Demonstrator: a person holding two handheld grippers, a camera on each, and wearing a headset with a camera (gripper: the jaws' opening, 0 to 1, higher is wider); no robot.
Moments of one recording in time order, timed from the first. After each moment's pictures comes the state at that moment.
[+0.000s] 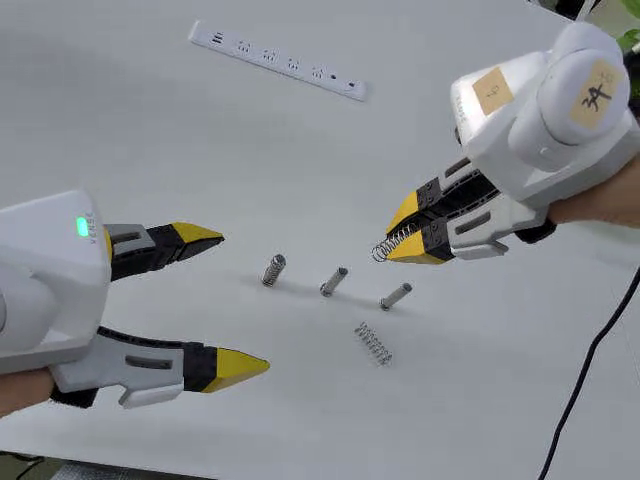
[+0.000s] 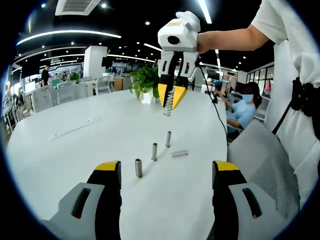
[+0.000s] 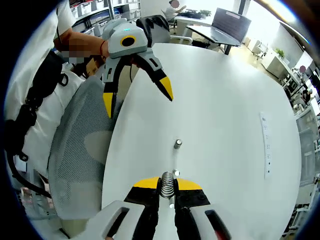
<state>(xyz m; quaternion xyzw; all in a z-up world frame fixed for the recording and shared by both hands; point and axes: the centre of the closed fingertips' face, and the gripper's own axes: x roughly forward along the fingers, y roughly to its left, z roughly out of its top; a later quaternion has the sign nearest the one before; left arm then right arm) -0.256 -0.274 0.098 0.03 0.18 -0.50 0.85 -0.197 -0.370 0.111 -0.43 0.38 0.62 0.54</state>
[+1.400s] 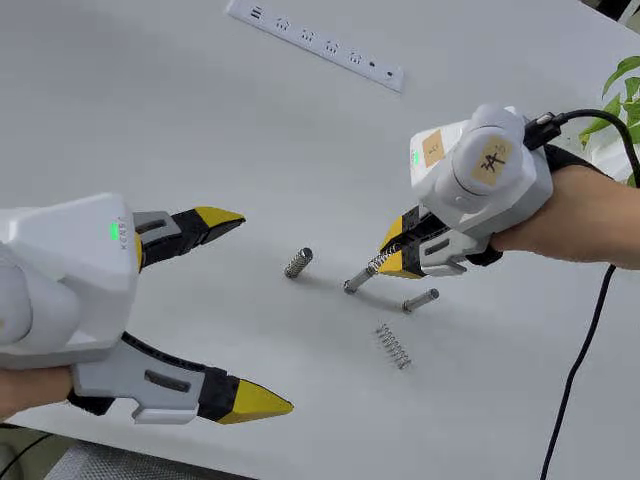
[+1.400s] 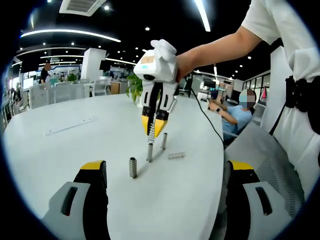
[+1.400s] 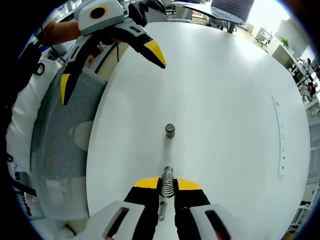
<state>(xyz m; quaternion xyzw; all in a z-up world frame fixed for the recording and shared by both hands) -0.256 -0.275 0.085 0.00 0.16 -0.51 0.84 -0.179 -0.364 0.036 -0.45 0.43 0.60 0.51</state>
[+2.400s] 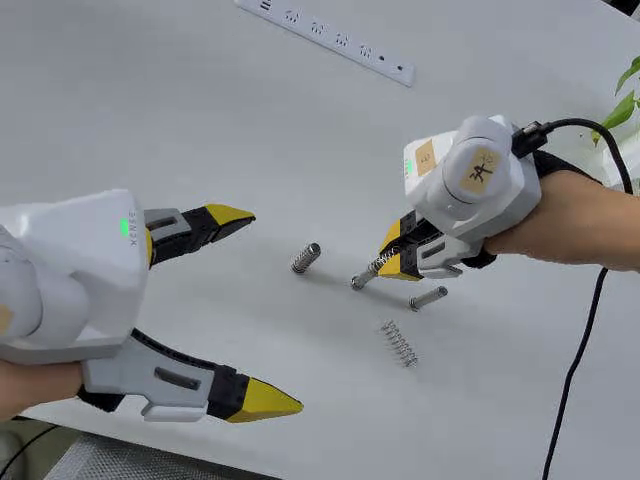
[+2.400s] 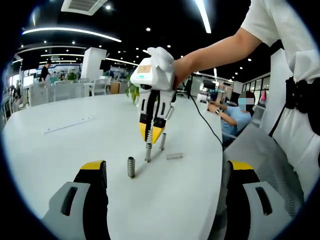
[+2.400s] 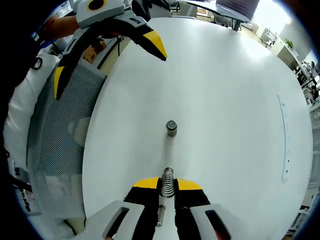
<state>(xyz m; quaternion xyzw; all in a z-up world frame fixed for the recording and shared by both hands) -0.258 -0.277 0.082 -0.01 0.16 -0.51 0.84 -0.185 -0.361 0.020 -0.46 0.43 0.60 0.49</state>
